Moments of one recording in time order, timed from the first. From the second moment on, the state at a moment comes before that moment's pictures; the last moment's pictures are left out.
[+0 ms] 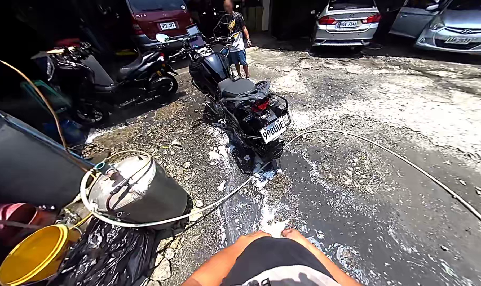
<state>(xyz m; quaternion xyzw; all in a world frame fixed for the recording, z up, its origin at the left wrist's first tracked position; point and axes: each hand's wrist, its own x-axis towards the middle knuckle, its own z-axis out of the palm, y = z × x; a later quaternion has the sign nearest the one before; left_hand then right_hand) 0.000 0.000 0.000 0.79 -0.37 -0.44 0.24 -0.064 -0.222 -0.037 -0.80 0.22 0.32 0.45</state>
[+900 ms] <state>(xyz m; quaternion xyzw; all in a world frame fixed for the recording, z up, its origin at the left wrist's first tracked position) -0.015 -0.022 0.003 0.83 -0.31 -0.38 0.27 -0.007 -0.203 0.061 -0.70 0.24 0.00 0.67</state>
